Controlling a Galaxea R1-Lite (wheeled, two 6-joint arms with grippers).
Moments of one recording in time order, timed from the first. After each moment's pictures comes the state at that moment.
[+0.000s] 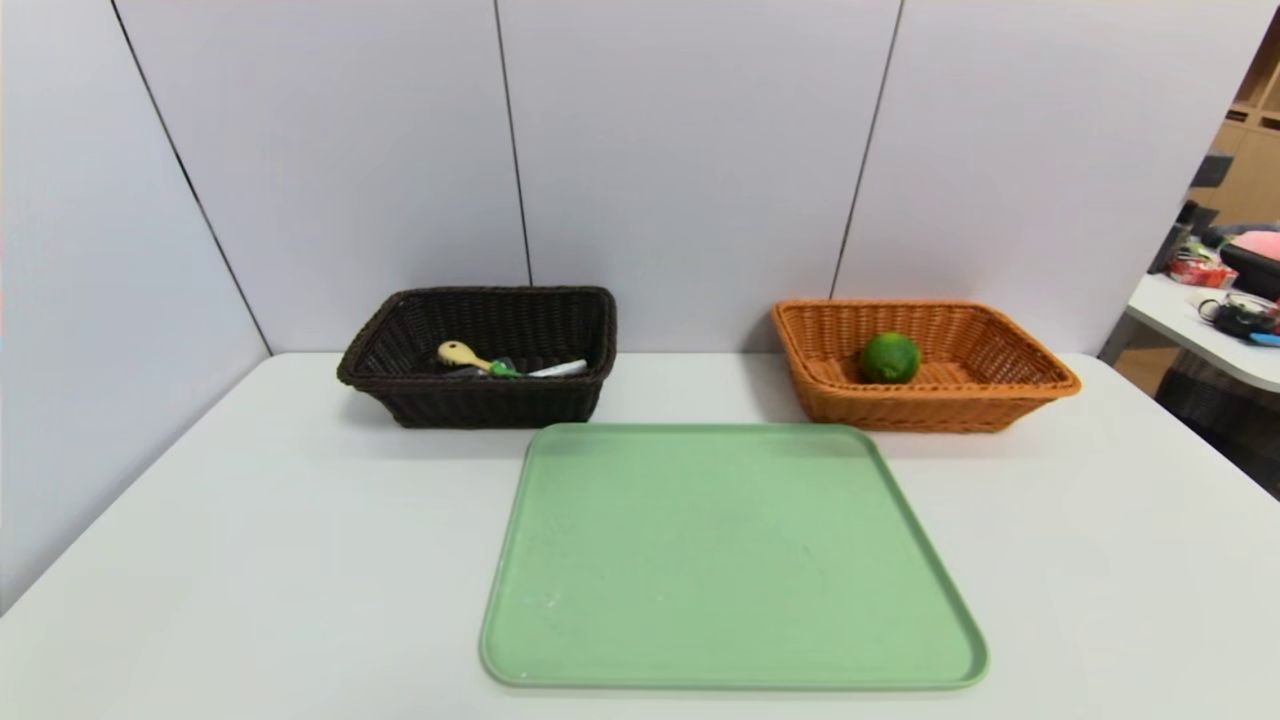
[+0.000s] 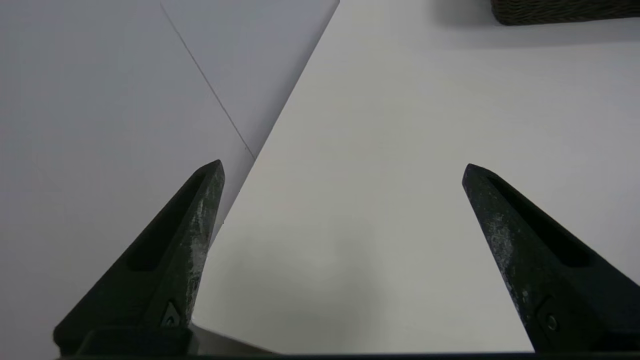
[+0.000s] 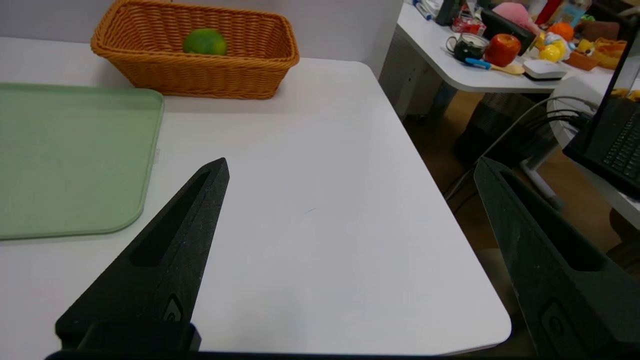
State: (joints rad) left arm 0.03 0.23 -0.44 0.34 0.32 0.16; right arm 0.05 0.27 -0.82 0.63 -0.29 -0.16
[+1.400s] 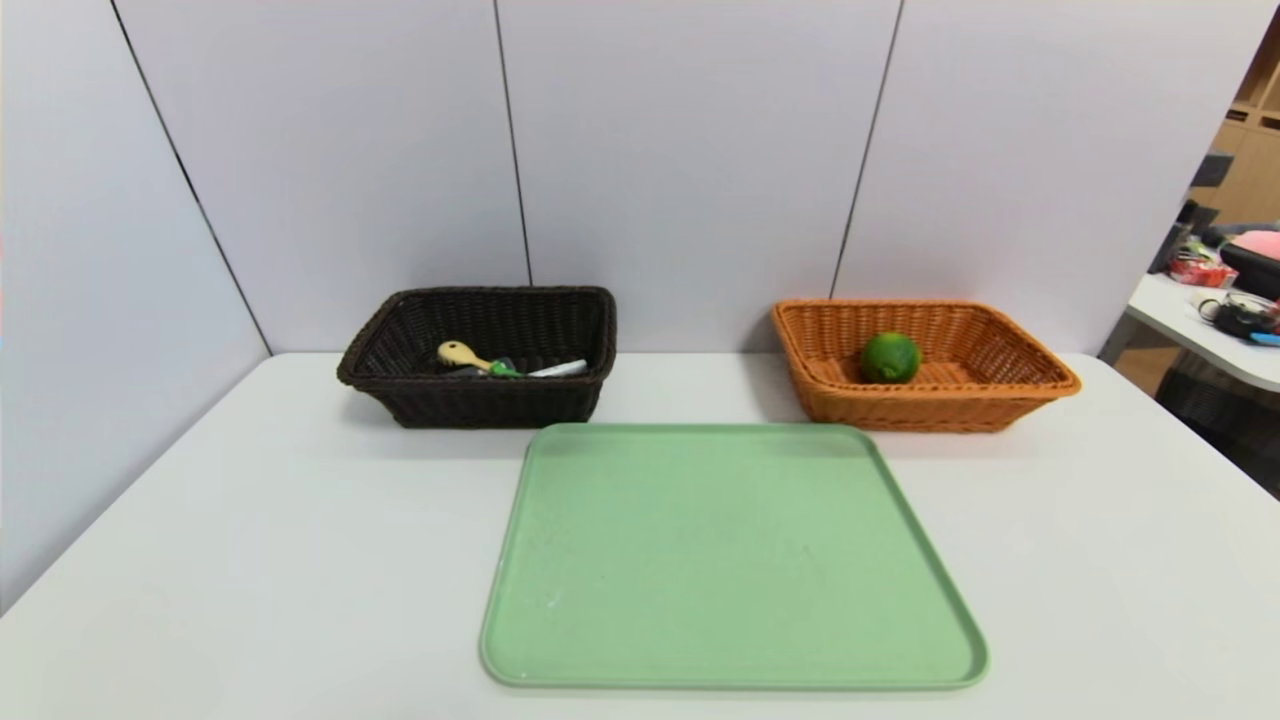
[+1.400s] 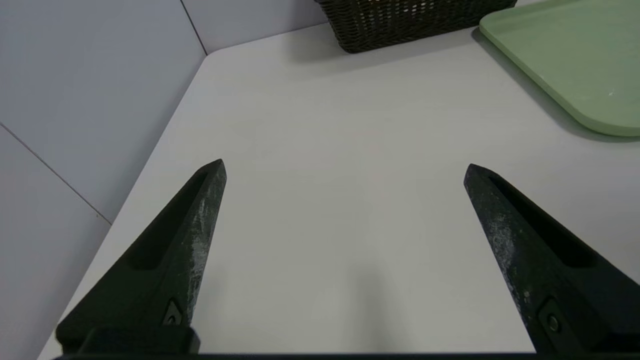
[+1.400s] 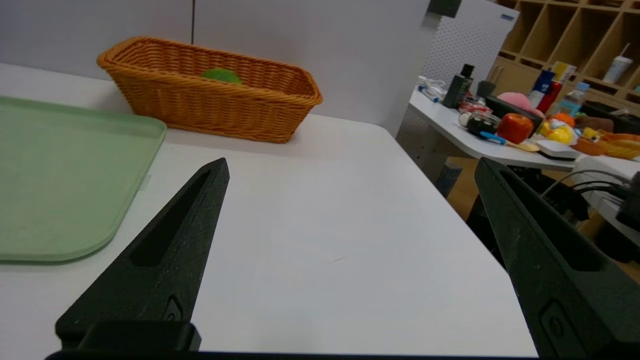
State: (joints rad) left arm 0.00 0.00 -0.08 0.06 -0.03 0.20; right arm 0.01 0.00 -0.03 -0.17 -0.17 -0.28
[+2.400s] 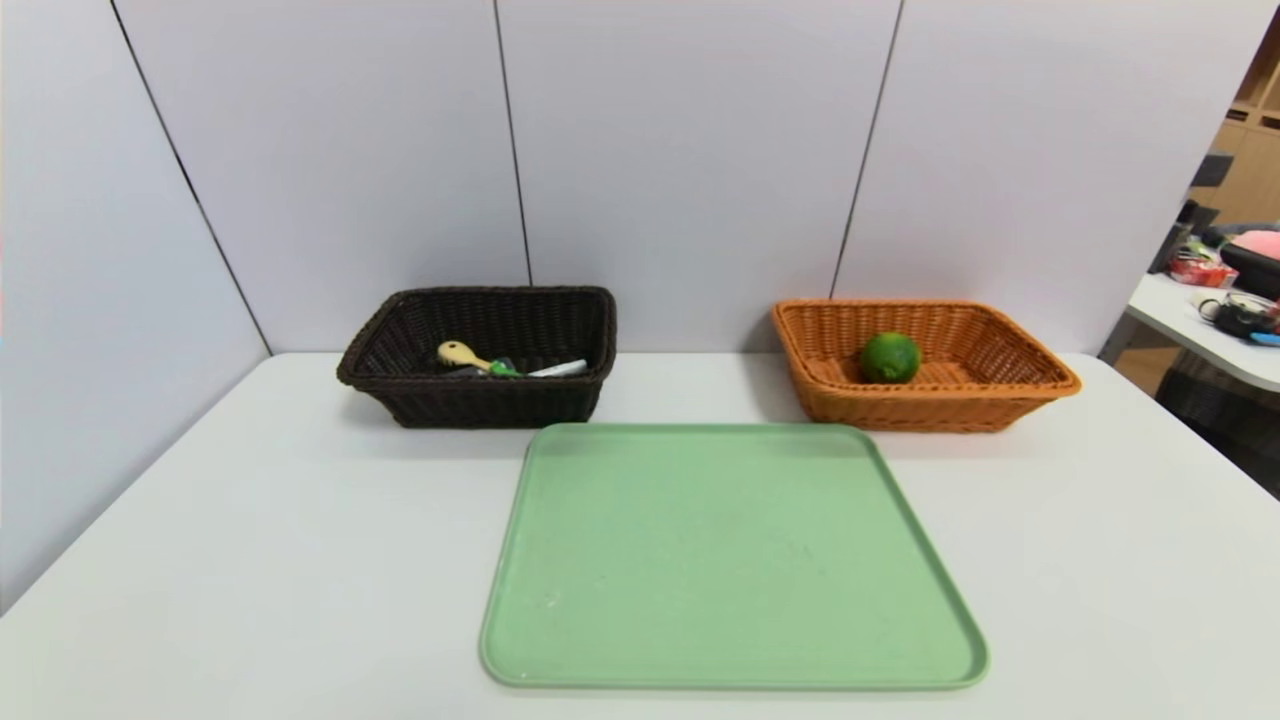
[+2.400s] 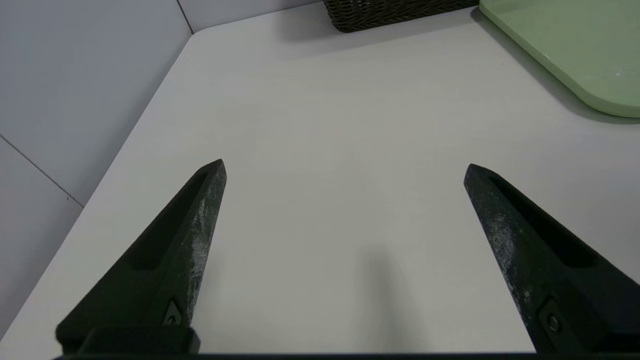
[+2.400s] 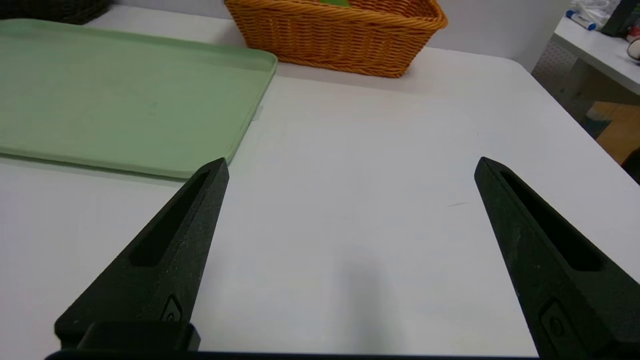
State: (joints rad) left arm 0.00 0.00 0.00 0.01 -0.03 0.17; right arm 0.01 0.00 0.00 -0.01 0.05 -0.11
